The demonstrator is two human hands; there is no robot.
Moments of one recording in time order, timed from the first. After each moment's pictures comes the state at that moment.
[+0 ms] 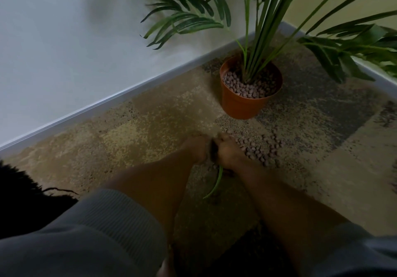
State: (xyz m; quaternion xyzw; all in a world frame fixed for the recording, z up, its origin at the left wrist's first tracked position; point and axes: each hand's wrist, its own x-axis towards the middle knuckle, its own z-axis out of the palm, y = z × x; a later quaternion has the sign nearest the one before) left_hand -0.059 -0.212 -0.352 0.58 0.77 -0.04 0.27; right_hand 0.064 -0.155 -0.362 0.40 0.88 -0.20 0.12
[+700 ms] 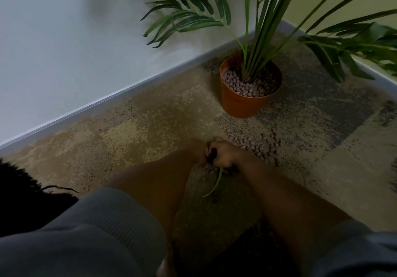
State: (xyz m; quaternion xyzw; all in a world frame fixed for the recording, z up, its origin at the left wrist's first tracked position) left_hand -0.053 -0.218 -0.341 0.60 0.72 -0.12 0.33; right_hand 0.062 -0.156 -0.353 0.38 0.84 -0.37 0.15
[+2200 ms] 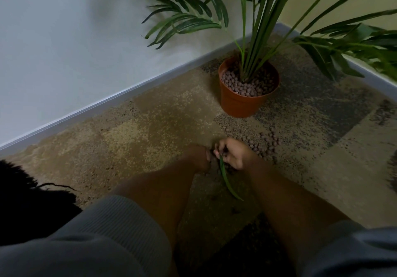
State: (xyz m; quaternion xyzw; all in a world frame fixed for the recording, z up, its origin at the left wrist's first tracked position) left_hand -0.039 -0.241 -0.355 0.57 0.77 -0.01 0.28; right_hand 0.074 -0.159 -0.351 0.55 0.30 -0.77 -0.10
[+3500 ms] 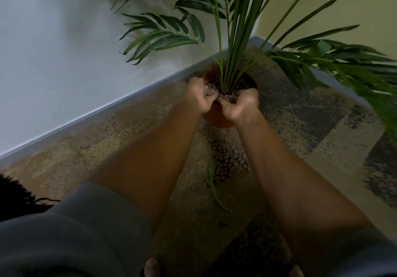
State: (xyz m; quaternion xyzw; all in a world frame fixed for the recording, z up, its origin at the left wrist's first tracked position) left_hand -0.038 -0.098 -0.208 -0.01 0.44 0.68 0.59; right_hand 0.053 -0.067 -0.222 0.39 0.05 -0.79 -0.46
